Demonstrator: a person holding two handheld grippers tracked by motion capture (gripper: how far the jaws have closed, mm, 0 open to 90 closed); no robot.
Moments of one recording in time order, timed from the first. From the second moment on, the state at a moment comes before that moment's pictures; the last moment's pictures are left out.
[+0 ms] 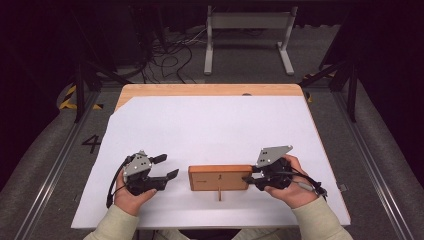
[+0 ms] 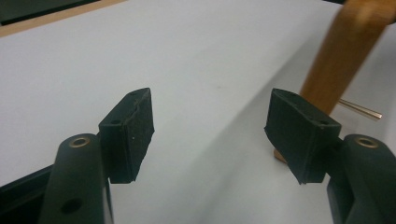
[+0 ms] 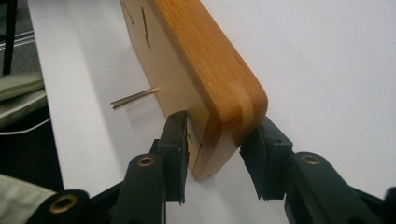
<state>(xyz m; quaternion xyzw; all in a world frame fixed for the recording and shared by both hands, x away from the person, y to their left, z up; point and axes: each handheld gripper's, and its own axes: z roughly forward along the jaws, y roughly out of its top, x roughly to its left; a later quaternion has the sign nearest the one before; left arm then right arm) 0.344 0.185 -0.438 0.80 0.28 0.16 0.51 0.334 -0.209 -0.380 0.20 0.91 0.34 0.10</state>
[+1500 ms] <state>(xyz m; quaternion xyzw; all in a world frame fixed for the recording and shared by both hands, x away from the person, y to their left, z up) 0.351 0.190 -0.443 0.79 0.30 0.14 0.51 0.311 -0.210 -0.414 0.17 0.96 0.23 0.06</state>
